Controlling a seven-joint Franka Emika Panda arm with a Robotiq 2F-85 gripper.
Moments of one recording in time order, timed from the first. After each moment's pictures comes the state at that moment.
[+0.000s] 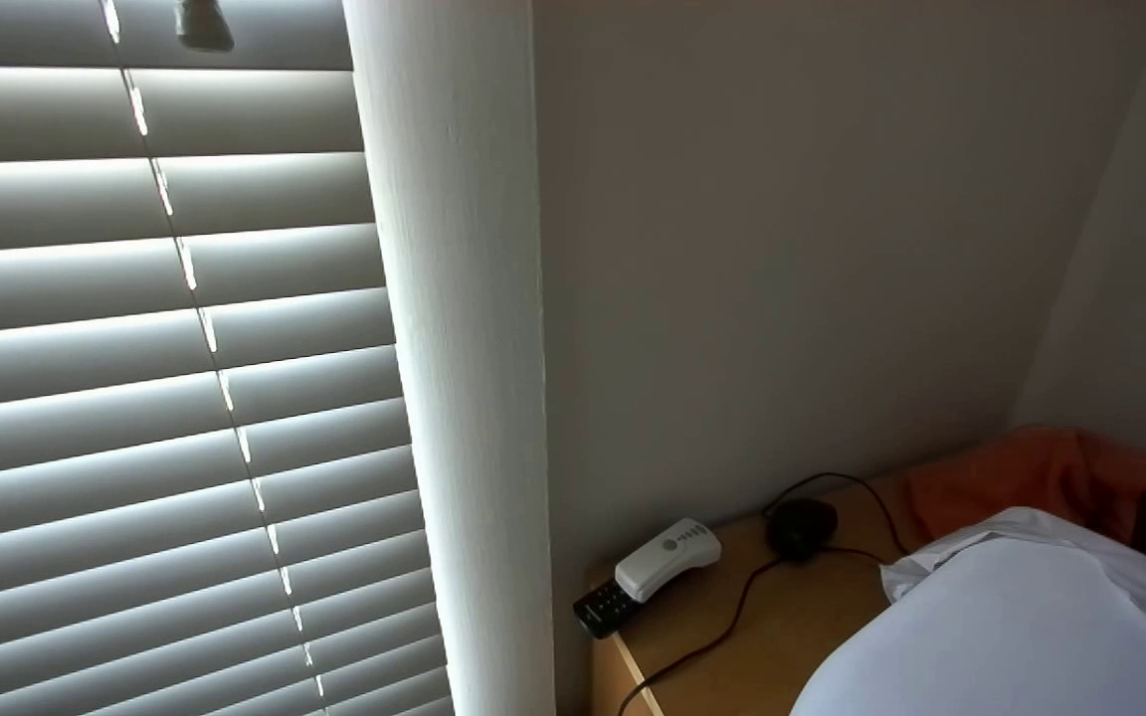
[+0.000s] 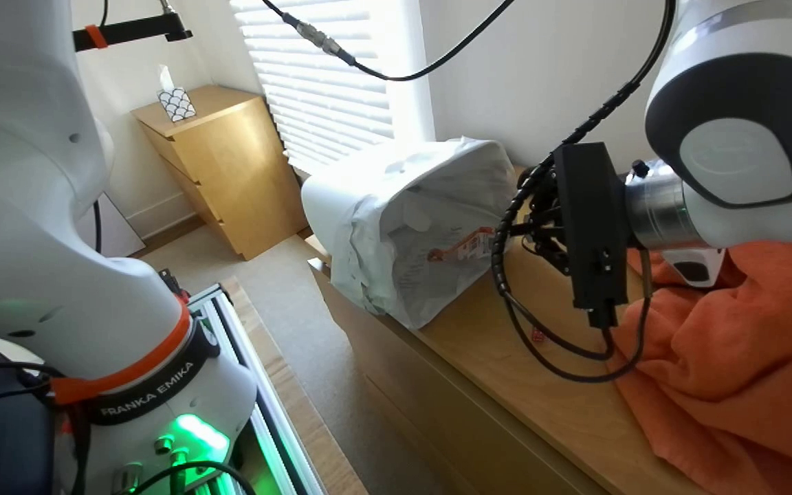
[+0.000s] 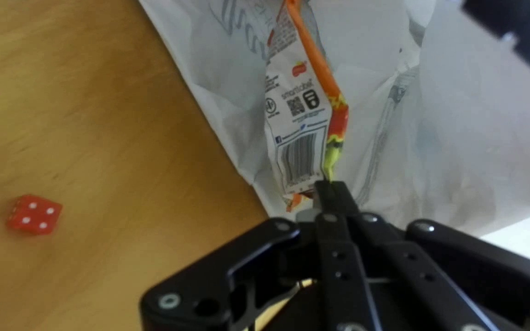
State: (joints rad) arm -0.39 0.52 -0.29 -1.94 0.77 1.58 -0.71
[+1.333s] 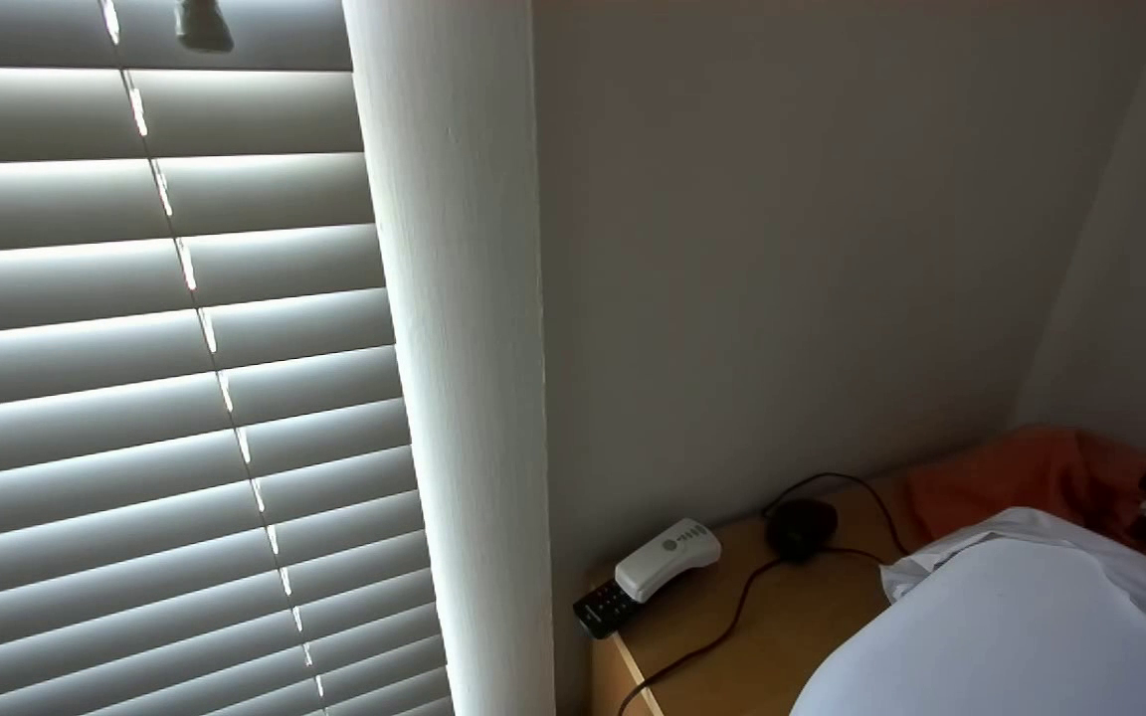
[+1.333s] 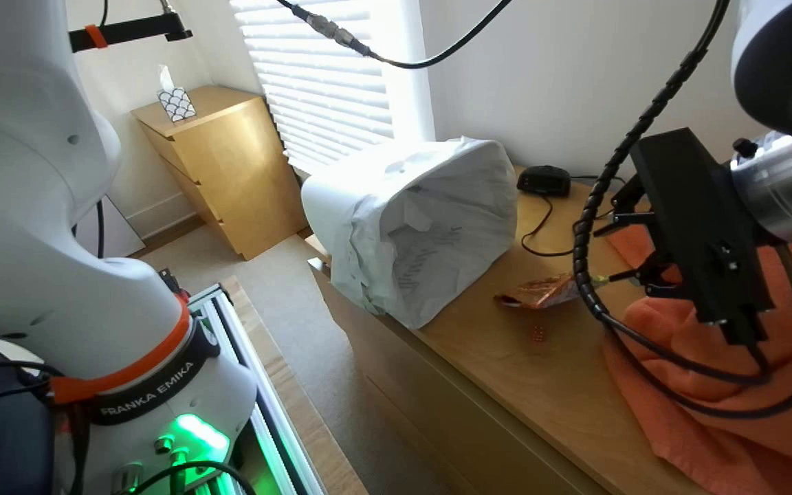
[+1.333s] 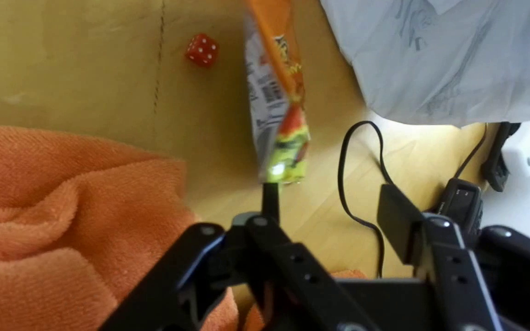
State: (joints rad) arm -0.47 0.52 -0.26 -1.83 0.66 1.79 -0.65
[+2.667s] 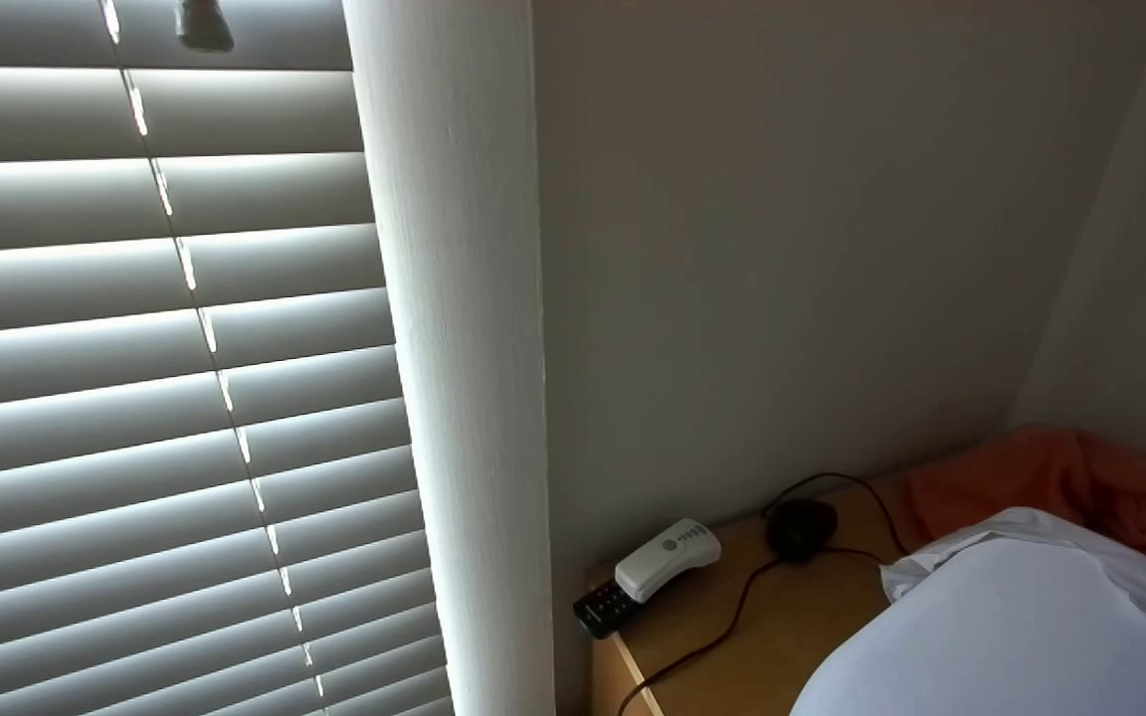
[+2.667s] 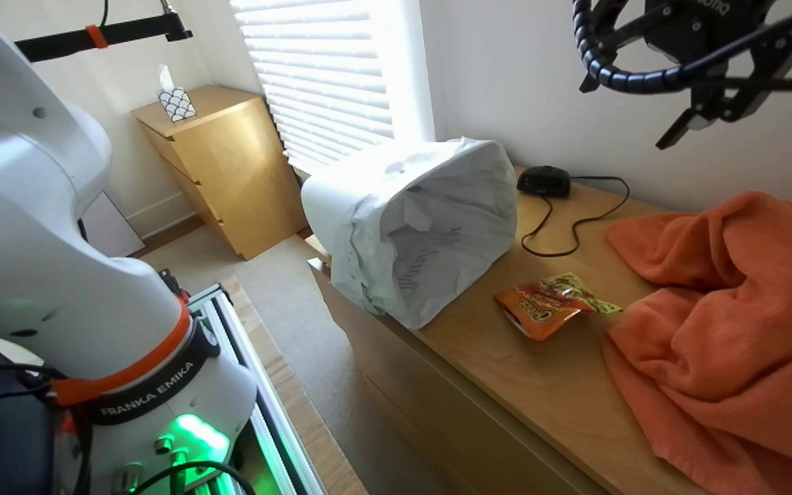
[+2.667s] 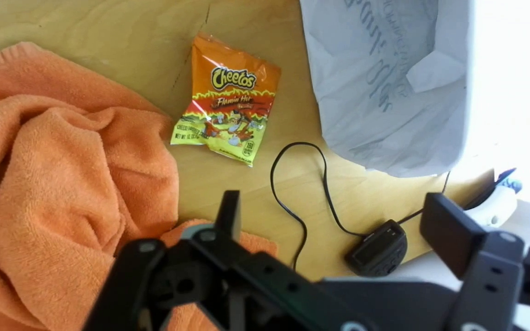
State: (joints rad) arm -0.37 0.13 -0.23 -1.86 0.30 1.71 -0.58
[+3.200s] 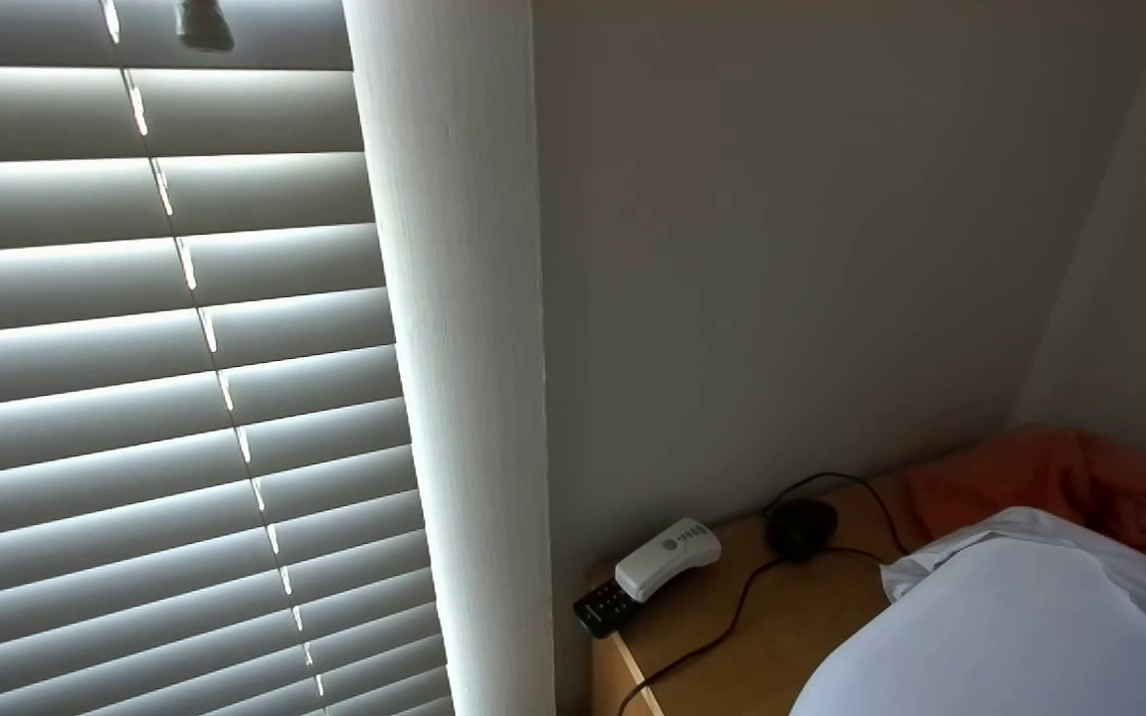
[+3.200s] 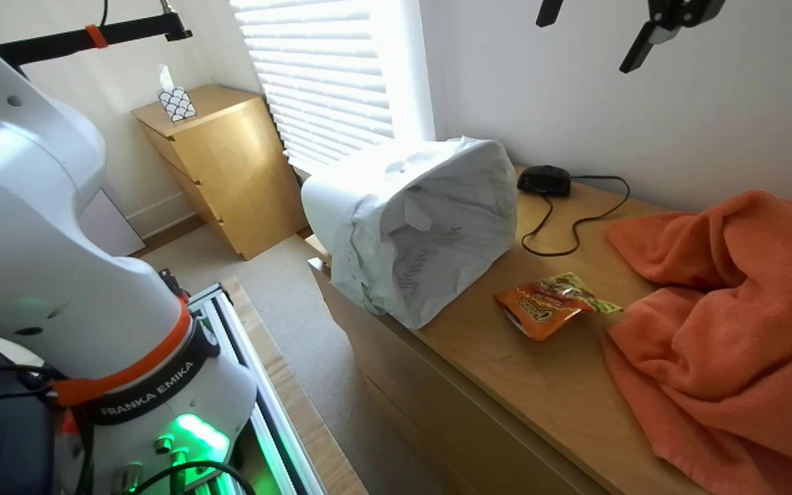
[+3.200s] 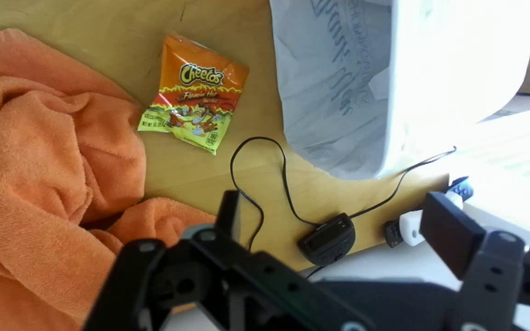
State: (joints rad) arm -0.31 -0.07 -0.24 -1.97 0.27 1.70 -0.58
